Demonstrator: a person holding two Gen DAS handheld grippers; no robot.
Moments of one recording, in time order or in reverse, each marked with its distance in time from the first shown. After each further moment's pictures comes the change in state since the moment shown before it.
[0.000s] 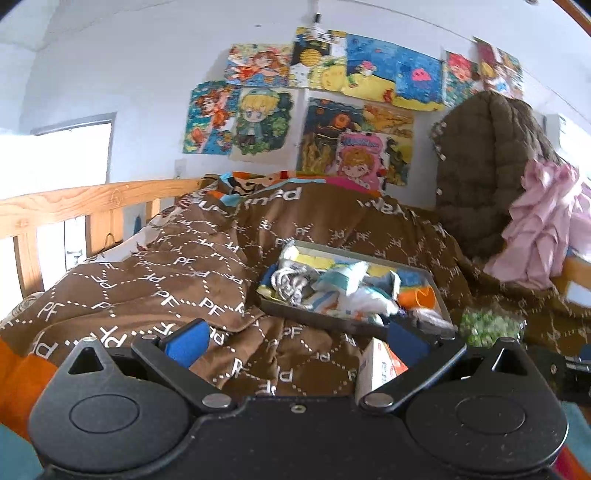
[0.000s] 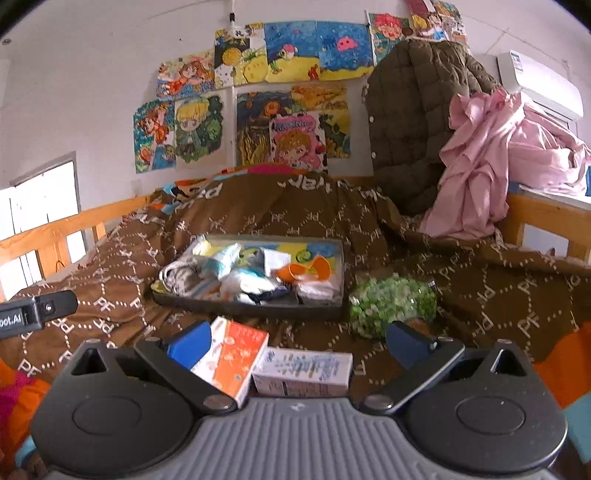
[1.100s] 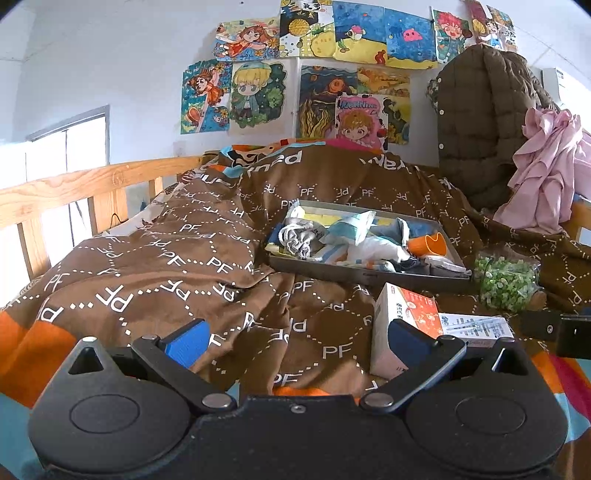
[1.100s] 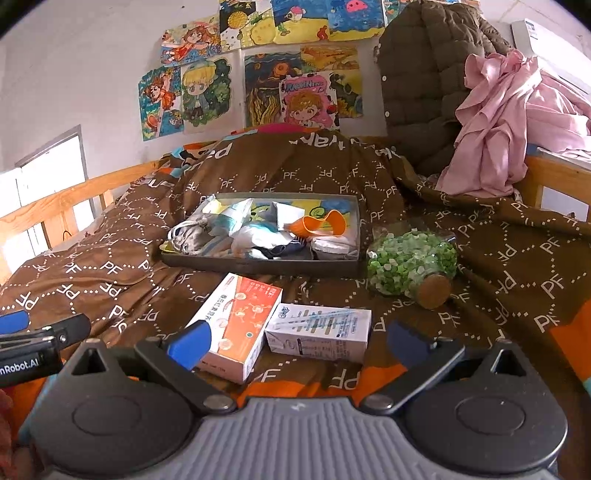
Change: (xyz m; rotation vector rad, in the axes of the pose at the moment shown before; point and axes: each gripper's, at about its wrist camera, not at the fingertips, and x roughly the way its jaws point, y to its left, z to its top) left arm 0.006 -0.006 -0.031 0.071 0.093 0.047; right arm 0.019 0.003 -0.018 0.006 0.119 0.050
